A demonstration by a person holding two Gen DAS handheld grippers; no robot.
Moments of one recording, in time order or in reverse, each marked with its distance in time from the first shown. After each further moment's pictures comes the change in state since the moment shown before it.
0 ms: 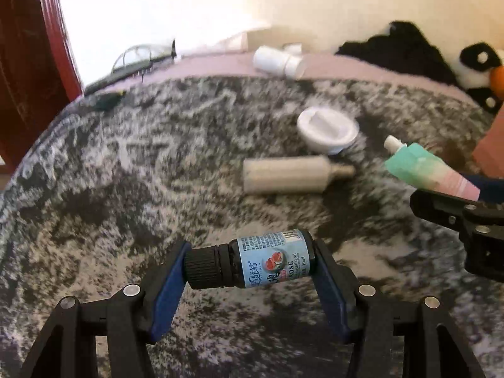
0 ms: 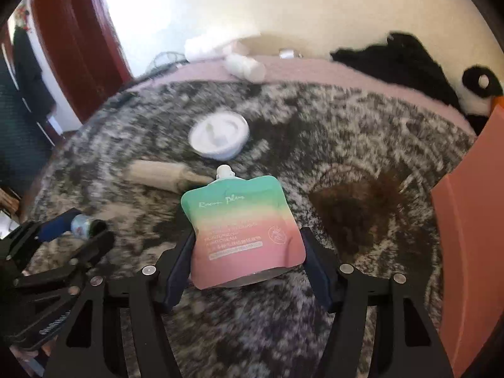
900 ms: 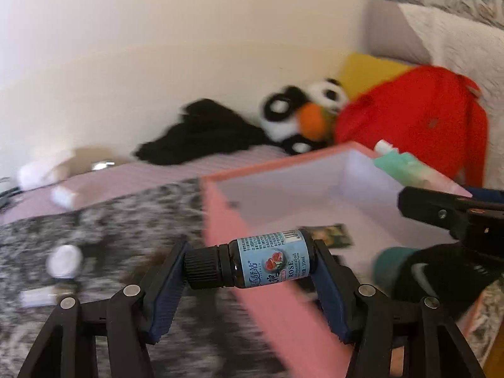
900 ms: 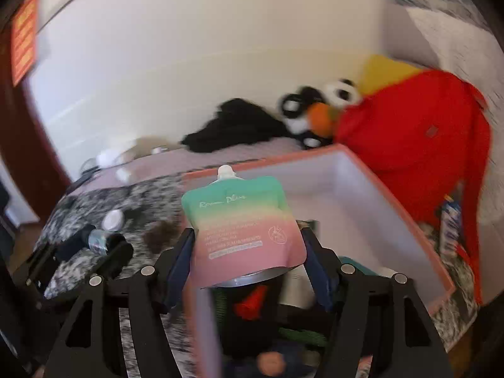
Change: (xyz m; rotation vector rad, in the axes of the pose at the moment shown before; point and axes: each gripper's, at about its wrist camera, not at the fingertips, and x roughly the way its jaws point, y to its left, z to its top) left arm -0.136 -0.278 0.034 0.245 -0.220 -0.385; right arm -0.280 -0.199 -0.071 0.345 -0.250 -0.305
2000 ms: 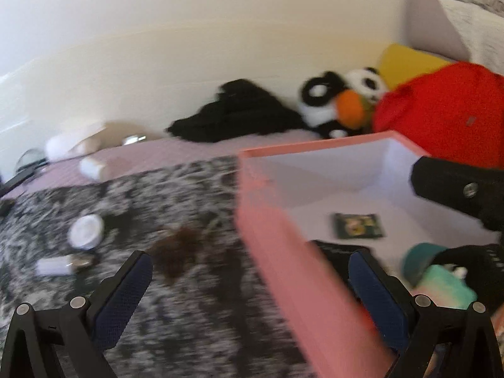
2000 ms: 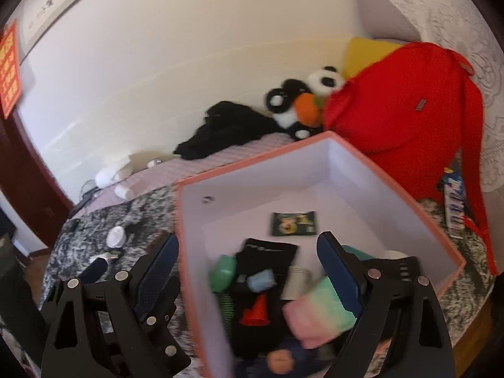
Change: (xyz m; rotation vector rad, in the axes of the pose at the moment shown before) left arm 0.004 0.042 -0.018 -0.100 0.048 0.183; right arm 0.011 0.017 -0.006 0.080 -0.017 0.057
